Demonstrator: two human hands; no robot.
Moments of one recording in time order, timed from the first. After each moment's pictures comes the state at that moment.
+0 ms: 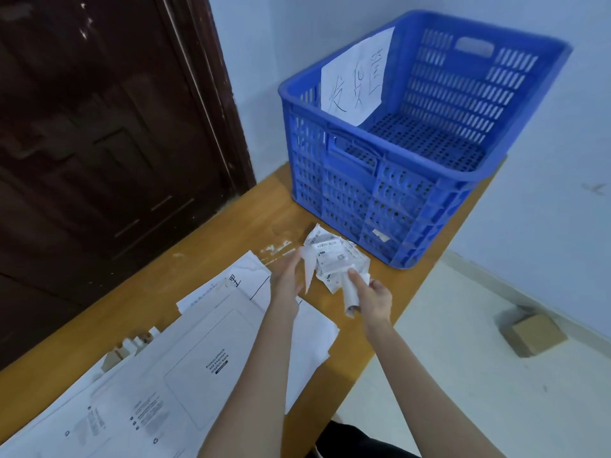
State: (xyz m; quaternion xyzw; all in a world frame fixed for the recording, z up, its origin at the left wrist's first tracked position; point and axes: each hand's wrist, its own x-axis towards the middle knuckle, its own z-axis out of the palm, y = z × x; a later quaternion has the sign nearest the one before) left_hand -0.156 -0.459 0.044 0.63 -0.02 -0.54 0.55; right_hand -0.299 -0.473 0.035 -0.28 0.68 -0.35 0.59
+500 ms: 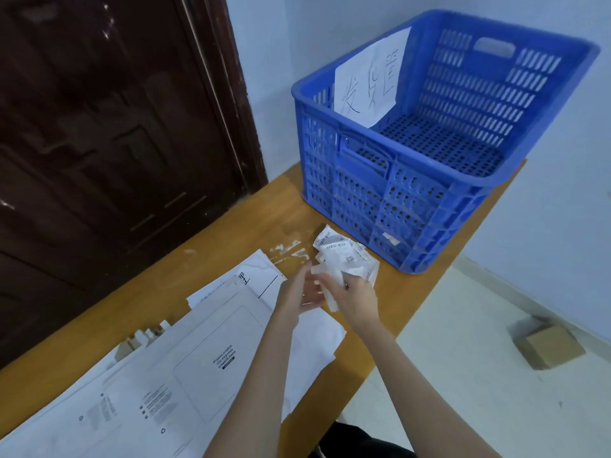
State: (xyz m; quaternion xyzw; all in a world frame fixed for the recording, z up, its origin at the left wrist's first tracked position) left_hand -0.154 -0.443 0.044 0.67 -0.07 -0.59 0.45; right_hand -0.274 -0.472 0.042 -0.66 0.61 -0.18 0.40
